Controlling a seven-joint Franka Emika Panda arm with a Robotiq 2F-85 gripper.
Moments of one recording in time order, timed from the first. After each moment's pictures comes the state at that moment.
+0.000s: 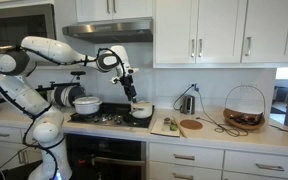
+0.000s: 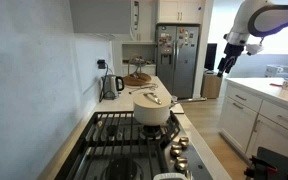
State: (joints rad) arm -0.14 -0.55 -0.05 -2.32 -0.16 2.01 0.01
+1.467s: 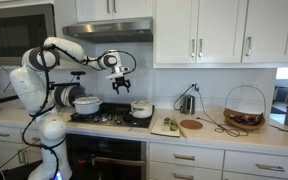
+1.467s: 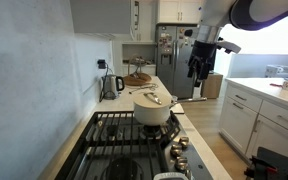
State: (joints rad) arm 0.22 -0.29 0.13 -2.07 -0.12 1.96 -0.38
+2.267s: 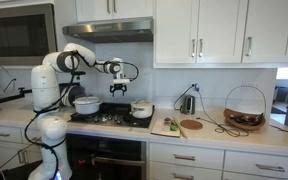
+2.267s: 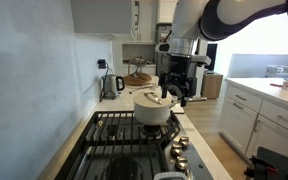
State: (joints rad) arm 0.29 0.00 0.19 -1.87 0.10 1.95 -0.95
